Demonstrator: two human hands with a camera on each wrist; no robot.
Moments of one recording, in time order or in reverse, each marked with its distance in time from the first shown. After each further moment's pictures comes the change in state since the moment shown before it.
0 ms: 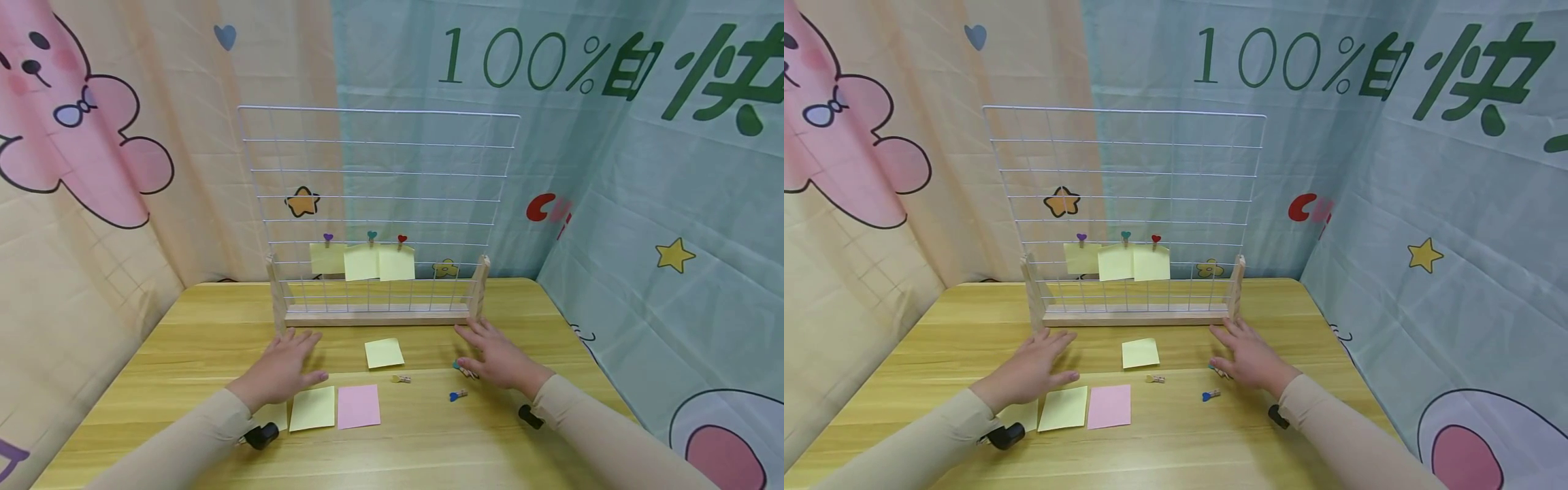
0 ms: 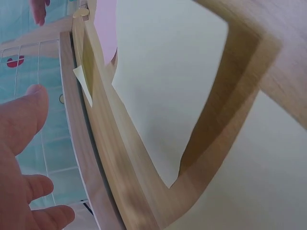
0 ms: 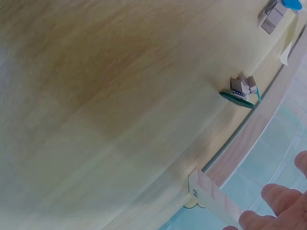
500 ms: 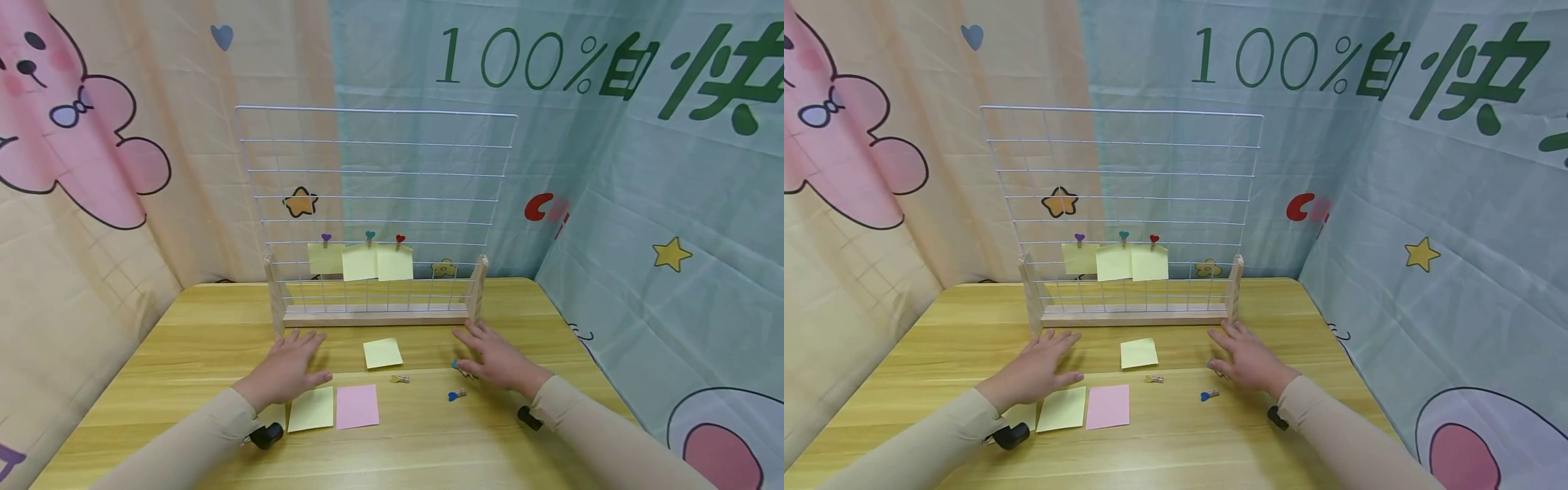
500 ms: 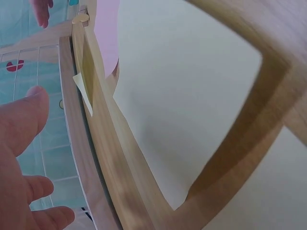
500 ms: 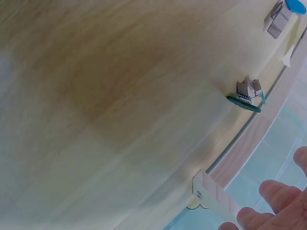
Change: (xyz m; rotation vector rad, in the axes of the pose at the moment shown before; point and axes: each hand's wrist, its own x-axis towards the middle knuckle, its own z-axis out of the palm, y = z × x) left_hand 0.004 0.011 0.000 -0.017 -0.023 0.004; right_hand -0.002 0.000 0.003 0.012 -0.045 0.020
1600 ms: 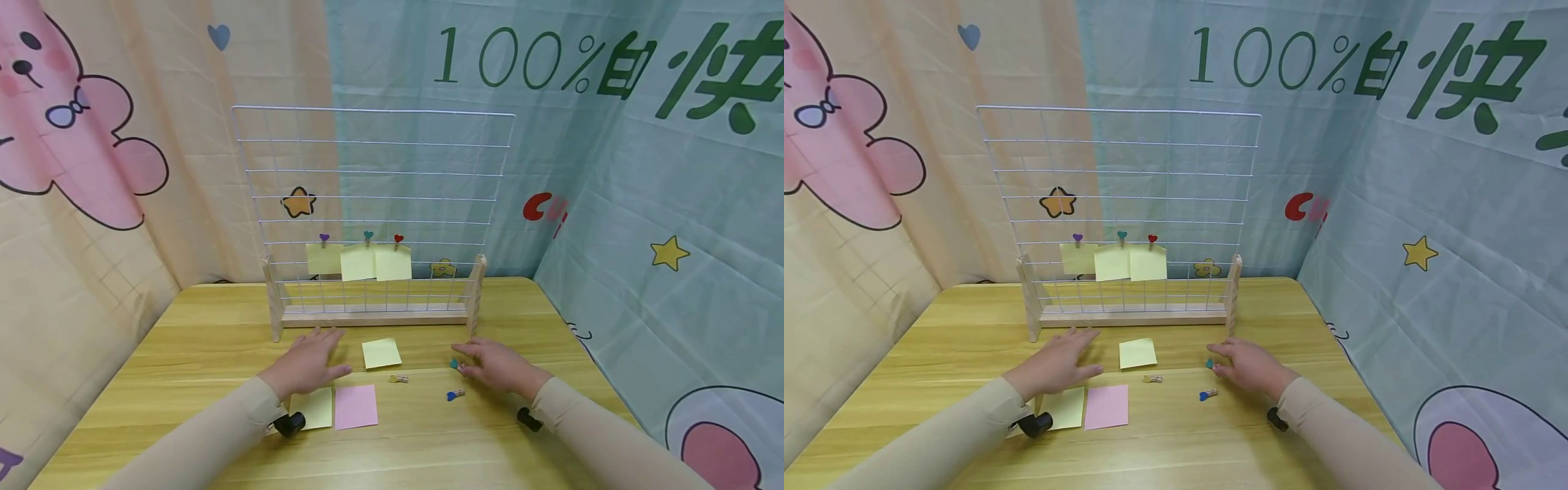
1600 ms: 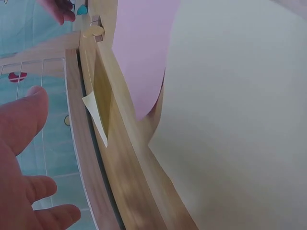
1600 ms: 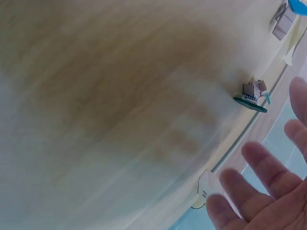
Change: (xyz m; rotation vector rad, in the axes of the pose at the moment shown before) left_hand 0.031 0.021 0.010 -0.061 -0.041 0.023; right_hand -0.003 -0.001 0.002 -0.012 -0.072 -0.006
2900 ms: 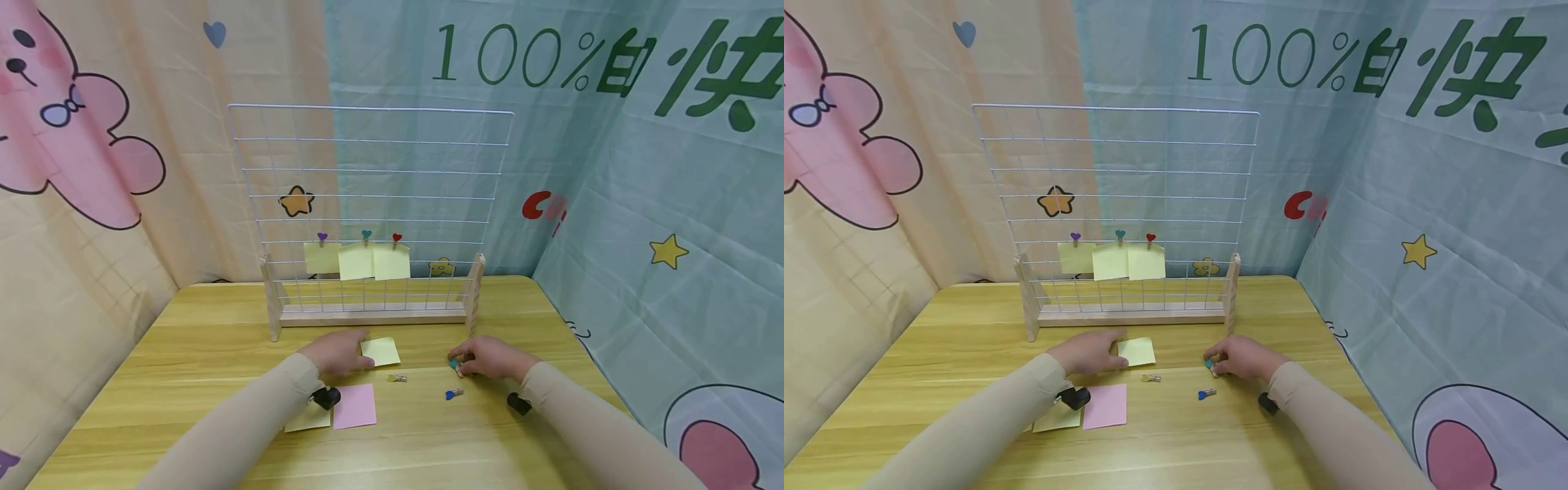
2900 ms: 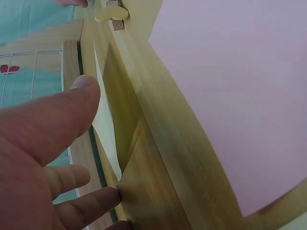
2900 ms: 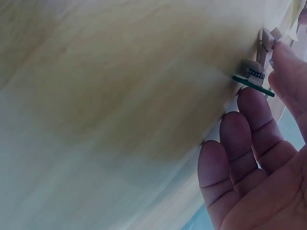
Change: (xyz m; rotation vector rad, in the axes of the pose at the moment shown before) left_hand 0.057 0.028 0.012 -0.063 -0.167 -0.018; right_hand 0.030 0.017 -0.001 0.134 -0.184 0.013
